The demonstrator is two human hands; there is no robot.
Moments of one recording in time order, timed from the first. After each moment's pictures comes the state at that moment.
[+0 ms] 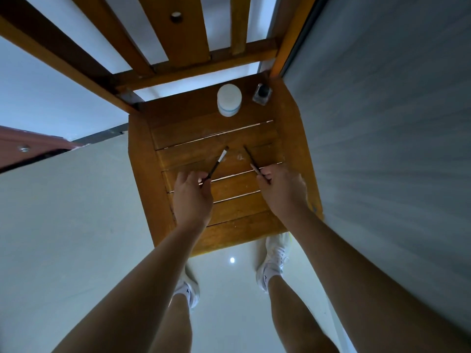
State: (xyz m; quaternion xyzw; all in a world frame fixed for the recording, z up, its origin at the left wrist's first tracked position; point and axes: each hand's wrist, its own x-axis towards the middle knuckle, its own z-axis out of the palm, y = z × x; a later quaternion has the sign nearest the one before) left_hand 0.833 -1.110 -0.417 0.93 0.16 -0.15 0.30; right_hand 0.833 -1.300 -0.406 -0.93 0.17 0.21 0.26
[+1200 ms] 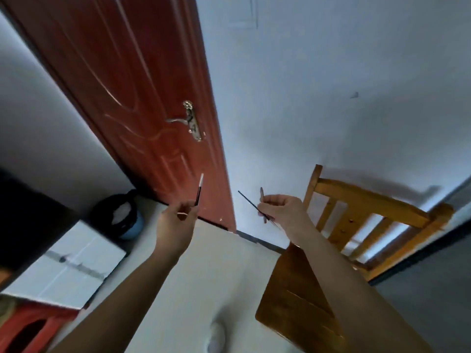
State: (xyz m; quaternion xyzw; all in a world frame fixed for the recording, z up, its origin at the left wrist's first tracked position) left_hand 0.681 -0.875 0.143 0.76 0.40 0.25 0.44; right_hand 0.853 -1.058 0.120 -0.70 -0.10 0.31 0.64
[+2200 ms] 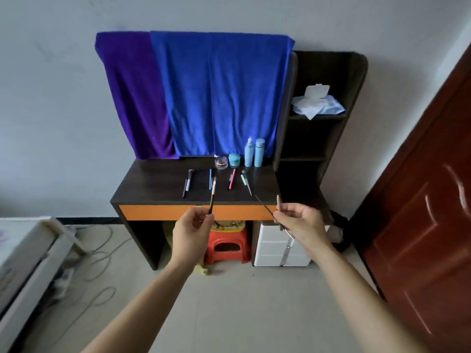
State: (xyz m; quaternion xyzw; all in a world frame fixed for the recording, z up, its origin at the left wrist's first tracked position) left_hand 0.027 -0.594 0.158 0.44 0.67 0.53 0.28; right_hand 0.274 -0.529 0.163 -0.54 -0.50 0.51 0.45
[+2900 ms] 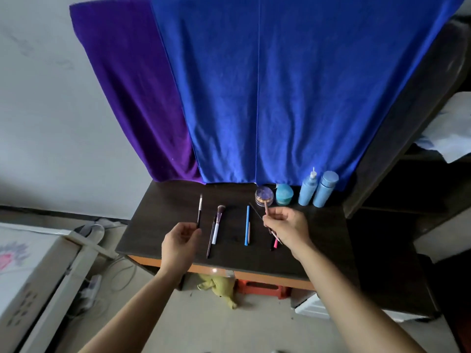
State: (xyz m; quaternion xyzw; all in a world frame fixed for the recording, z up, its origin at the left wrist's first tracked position) left_hand -0.165 -0.277 0.087 0.31 0.80 0.44 0.26; right_hand 0.064 -0.148 0.065 -0.55 -0.49 0.57 0.35
